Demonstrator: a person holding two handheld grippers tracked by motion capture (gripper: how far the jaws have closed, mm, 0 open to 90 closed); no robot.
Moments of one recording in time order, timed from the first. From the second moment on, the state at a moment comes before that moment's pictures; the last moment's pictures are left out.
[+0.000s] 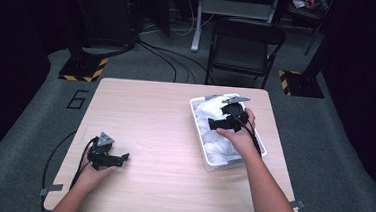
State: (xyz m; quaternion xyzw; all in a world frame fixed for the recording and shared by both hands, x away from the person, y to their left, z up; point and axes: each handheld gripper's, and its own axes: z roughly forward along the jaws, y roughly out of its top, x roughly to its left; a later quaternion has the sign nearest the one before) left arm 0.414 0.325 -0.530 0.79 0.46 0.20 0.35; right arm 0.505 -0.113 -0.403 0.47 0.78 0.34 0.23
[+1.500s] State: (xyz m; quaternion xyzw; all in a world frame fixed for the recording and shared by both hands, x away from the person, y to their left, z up) left arm 0.414 0.325 -0.530 0.79 0.46 0.20 0.35; right arm 0.527 -0.137 -0.464 0.53 0.79 0.27 0.15
